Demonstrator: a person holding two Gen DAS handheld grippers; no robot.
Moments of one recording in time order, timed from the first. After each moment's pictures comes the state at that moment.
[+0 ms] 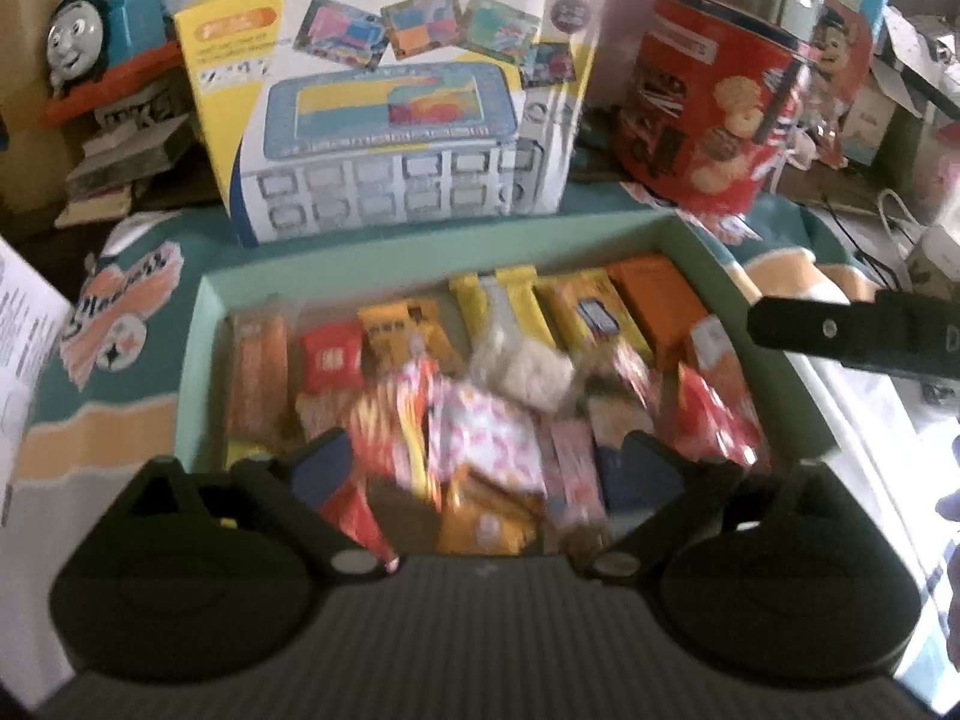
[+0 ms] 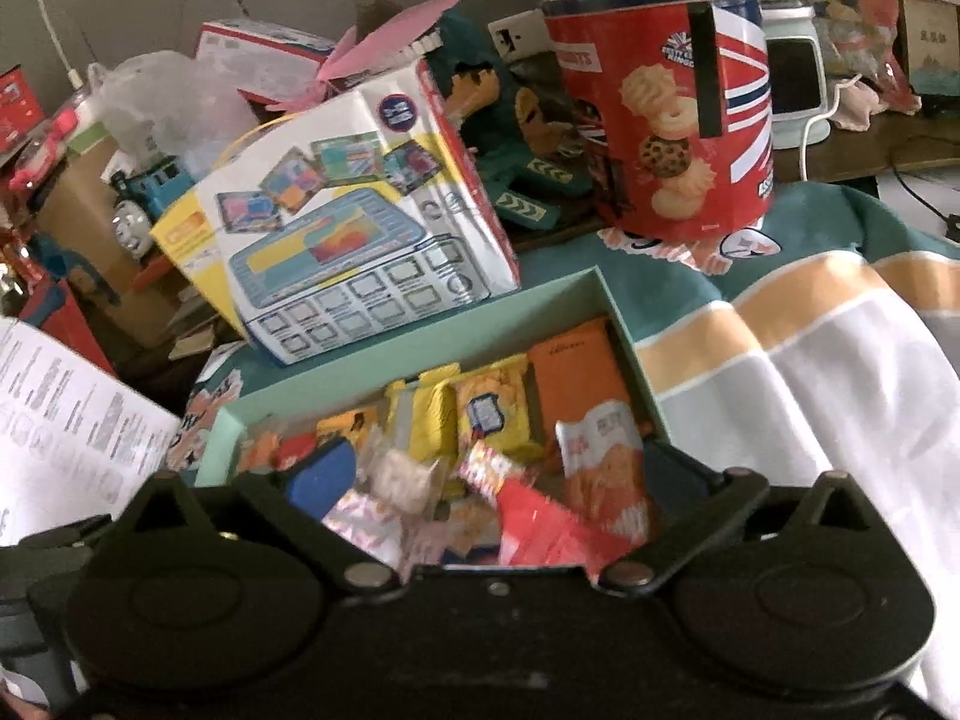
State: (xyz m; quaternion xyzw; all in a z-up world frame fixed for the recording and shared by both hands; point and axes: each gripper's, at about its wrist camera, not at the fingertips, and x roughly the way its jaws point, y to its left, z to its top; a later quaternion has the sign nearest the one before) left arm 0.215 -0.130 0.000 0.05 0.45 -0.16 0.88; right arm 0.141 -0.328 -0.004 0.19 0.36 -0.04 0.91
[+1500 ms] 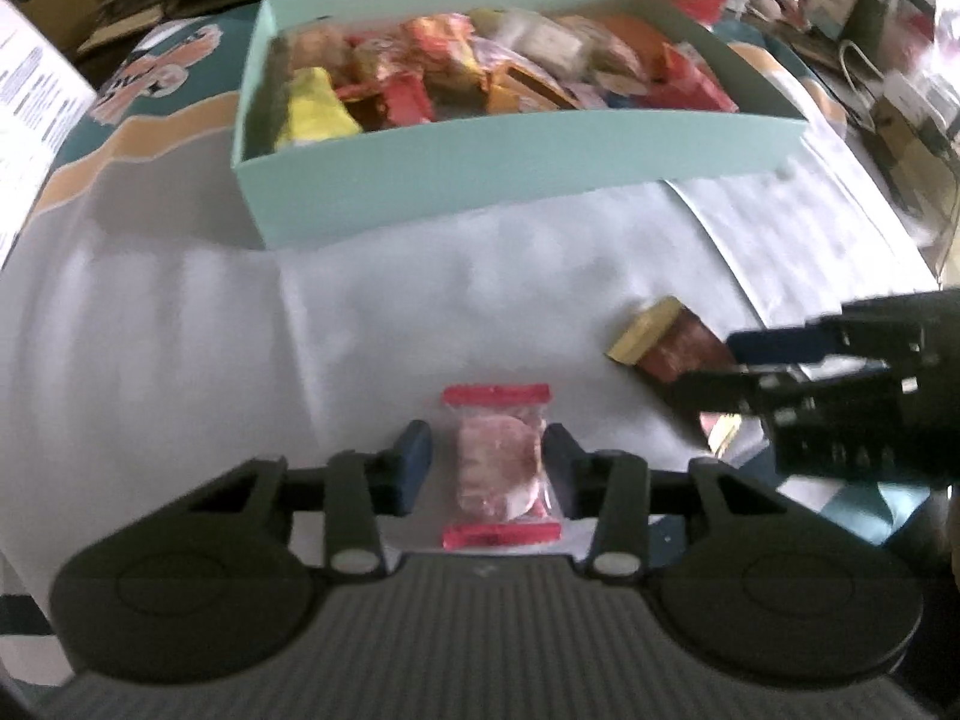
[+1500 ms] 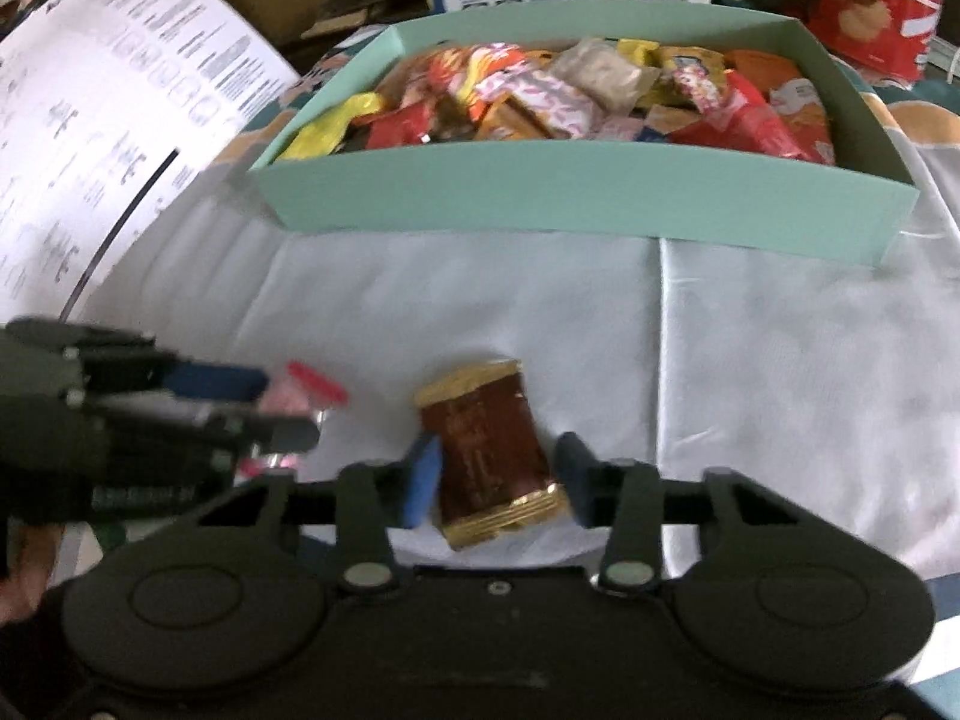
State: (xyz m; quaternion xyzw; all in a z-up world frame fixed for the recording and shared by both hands) left arm 0.070 -0.035 -0.075 0.06 0.53 -0.18 0.83; right arm 0.020 -0.194 -0.086 0.03 0.50 0.09 0.86
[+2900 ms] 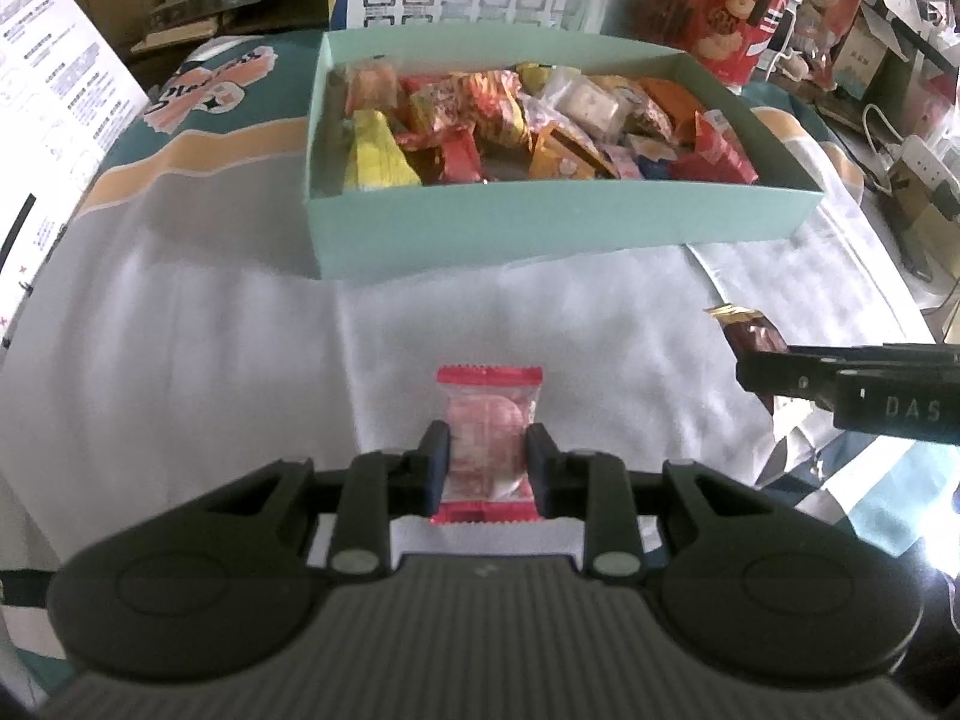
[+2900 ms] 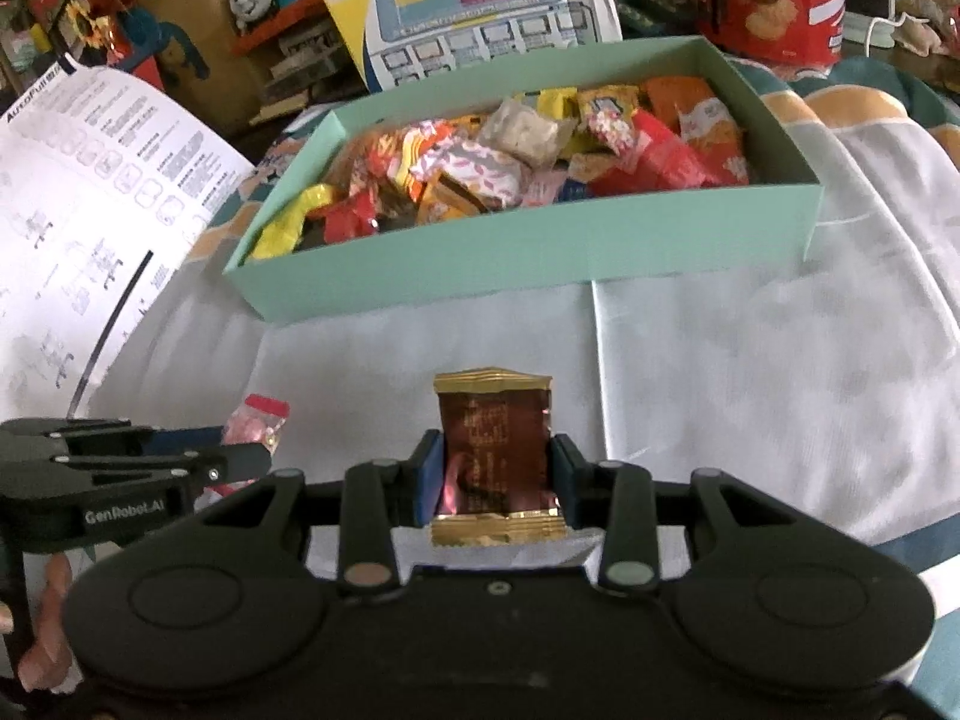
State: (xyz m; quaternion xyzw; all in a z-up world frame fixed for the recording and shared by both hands) left arm 0.067 -0.018 -0.051 0.02 0.50 -0.15 0.85; right arm 0.015 -0.226 -0.061 0.12 0.45 0.04 0.88
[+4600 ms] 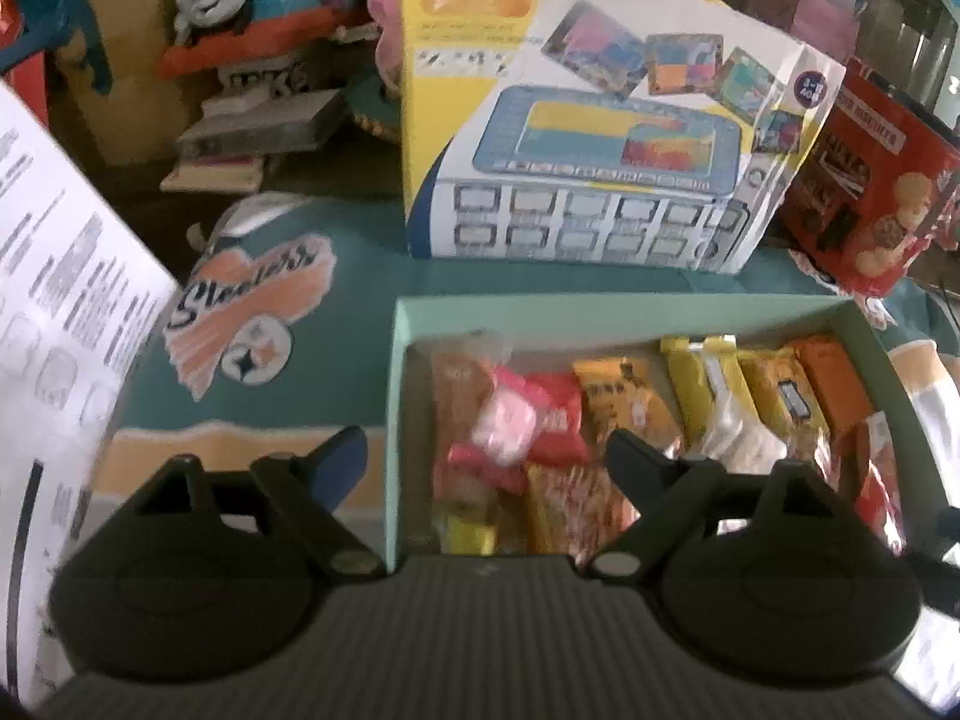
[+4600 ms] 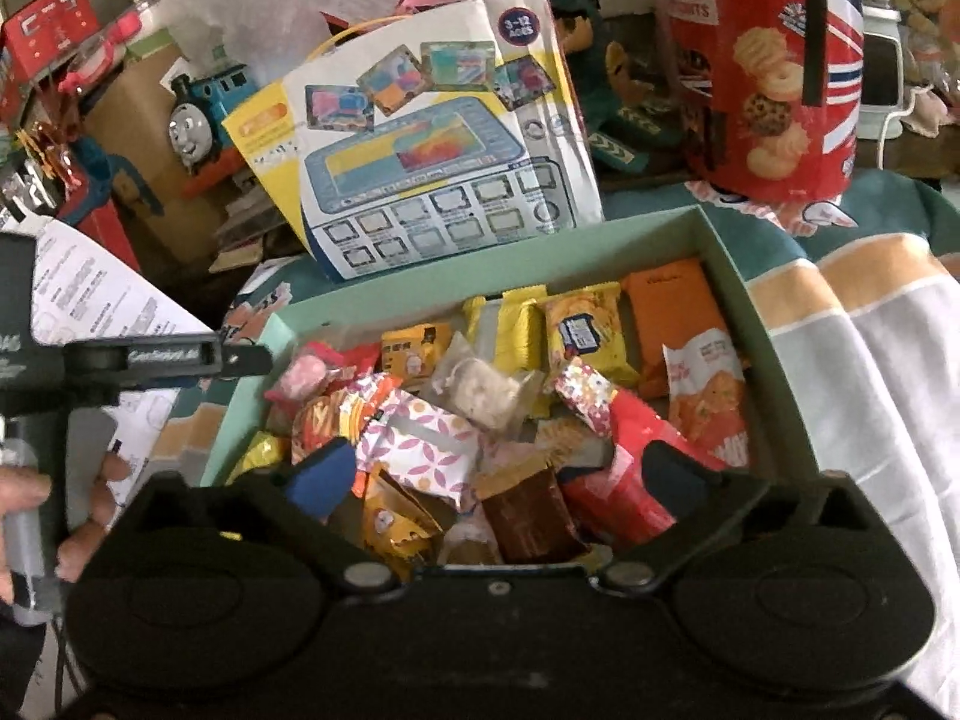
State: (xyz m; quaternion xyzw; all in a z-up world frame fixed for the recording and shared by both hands) left arm 0.290 -0.027 -0.007 0.00 0.45 -0.06 0.89; right arm 0.148 -0.274 -0.016 0.15 0.39 0.00 0.91
